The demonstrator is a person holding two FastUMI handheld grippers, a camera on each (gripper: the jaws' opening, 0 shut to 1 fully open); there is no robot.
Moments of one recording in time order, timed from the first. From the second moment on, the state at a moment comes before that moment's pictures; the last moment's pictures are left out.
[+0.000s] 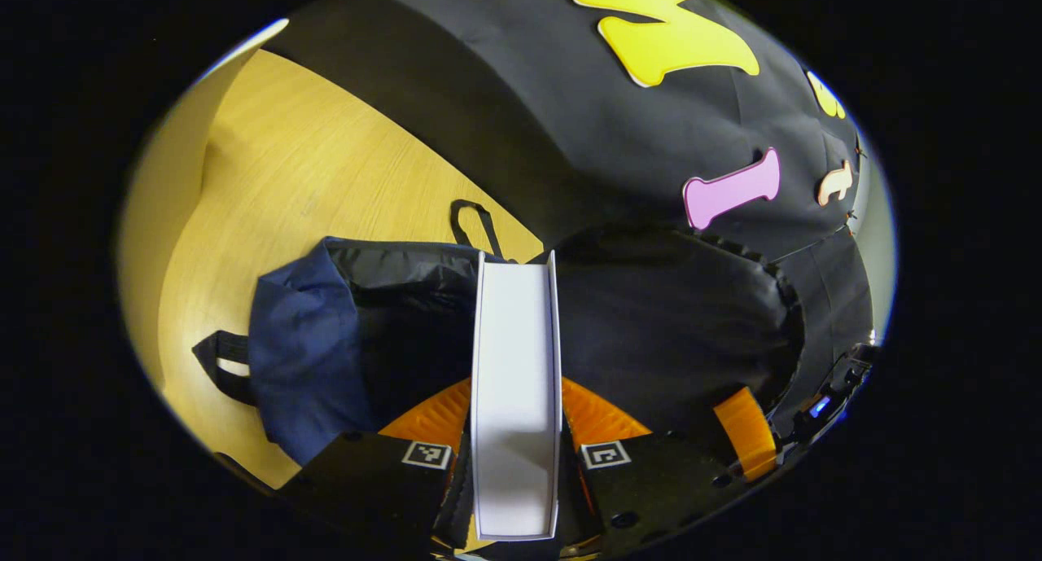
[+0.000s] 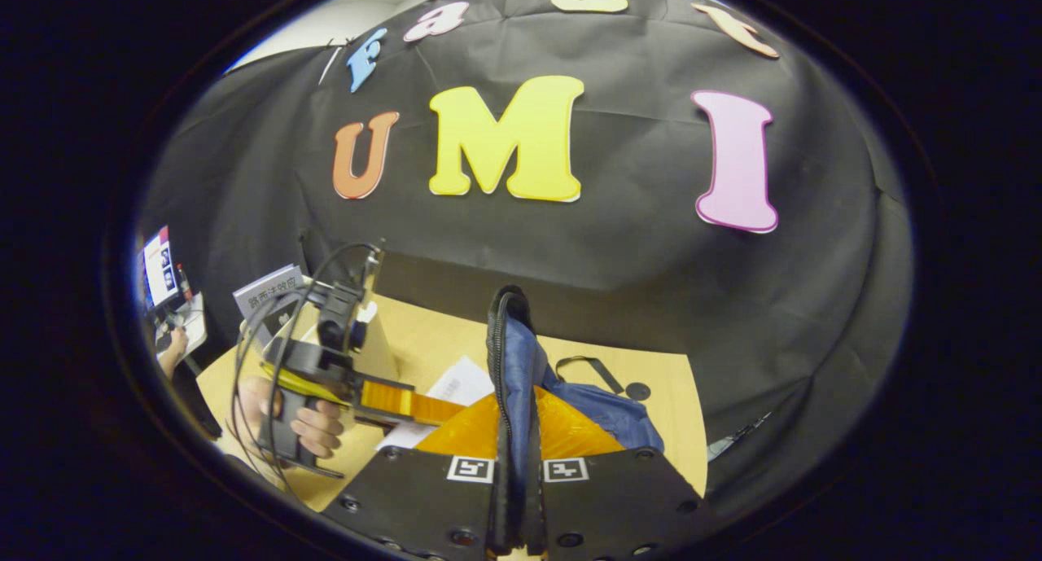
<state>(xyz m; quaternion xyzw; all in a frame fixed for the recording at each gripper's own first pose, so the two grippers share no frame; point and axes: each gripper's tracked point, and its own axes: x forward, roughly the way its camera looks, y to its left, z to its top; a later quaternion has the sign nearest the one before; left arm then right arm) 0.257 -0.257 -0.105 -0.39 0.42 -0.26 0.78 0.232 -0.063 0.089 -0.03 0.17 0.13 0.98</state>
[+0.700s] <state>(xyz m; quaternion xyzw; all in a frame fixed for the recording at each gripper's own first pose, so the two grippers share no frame) 0.283 -0.314 -0.165 -0.46 0.38 -0.31 0.74 0.229 -0.044 0.077 -0.01 0.17 0.17 0.97</state>
